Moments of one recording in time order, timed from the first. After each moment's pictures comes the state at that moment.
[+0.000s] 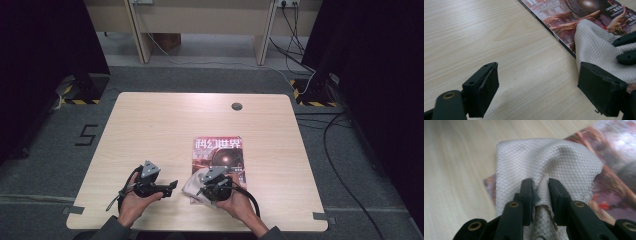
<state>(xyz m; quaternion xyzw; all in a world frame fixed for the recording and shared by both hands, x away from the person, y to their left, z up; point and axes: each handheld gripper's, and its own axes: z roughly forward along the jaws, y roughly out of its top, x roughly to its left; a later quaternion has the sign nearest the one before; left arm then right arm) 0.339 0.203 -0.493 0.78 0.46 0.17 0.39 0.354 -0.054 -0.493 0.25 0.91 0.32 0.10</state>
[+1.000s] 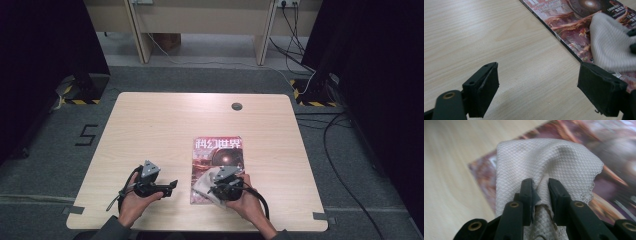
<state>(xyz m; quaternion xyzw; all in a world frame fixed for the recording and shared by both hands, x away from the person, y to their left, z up) 0.339 0.203 -0.494 0.78 0.46 0.17 0.39 0.352 -0.085 -0.492 0.28 0.90 0.31 0.11</state>
